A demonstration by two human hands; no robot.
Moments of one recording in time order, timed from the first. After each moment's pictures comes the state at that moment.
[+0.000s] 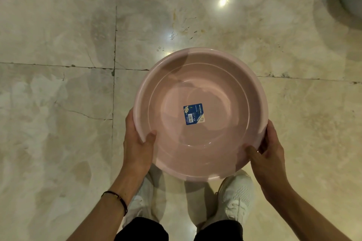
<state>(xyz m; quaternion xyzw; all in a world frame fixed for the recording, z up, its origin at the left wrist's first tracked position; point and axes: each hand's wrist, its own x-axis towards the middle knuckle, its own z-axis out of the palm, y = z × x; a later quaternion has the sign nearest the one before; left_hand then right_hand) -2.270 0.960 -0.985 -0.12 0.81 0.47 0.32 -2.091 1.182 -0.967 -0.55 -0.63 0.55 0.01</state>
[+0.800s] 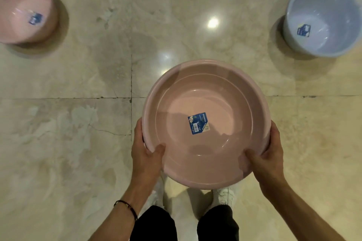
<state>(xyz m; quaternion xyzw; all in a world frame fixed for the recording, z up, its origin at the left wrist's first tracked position) -2.285 0.984 -0.811 -0.11 0.78 0.53 0.32 -2.116 1.195 -0.803 -0.56 -0.61 0.56 0.08</state>
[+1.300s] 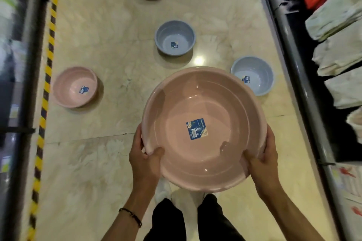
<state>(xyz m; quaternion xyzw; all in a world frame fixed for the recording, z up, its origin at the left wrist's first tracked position) -2.310 1.016 -0.431 -0.05 0.76 0.60 0.25 -2.118 1.210 -0.429 -0.50 -0.61 0.57 0.20</state>
